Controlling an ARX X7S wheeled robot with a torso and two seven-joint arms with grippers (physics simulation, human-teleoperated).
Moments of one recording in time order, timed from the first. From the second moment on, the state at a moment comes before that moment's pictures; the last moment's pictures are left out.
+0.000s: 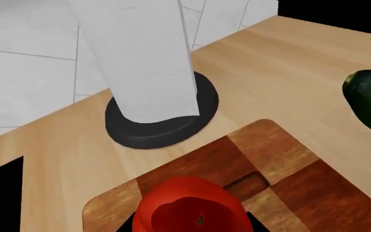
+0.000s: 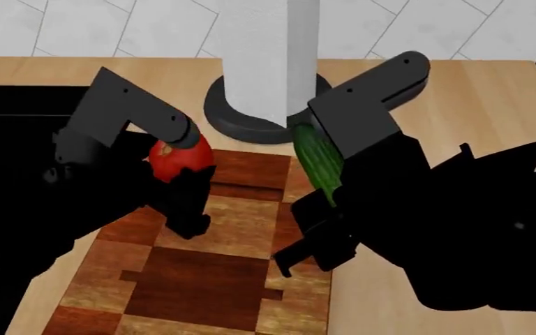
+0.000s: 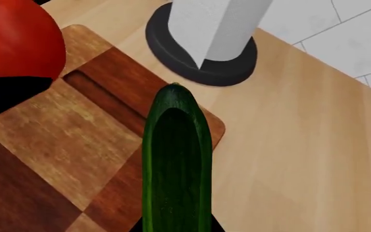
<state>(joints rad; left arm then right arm) -1.07 -0.23 0.48 0.01 -0.55 -1.19 0.02 1.48 0.70 -1.04 -0.04 1.62 1.13 0.59</state>
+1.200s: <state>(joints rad) -1.05 -0.23 0.51 -0.07 -0.56 -1.15 -0.02 1.48 0.73 -1.04 -0.07 1.65 1.13 0.64</state>
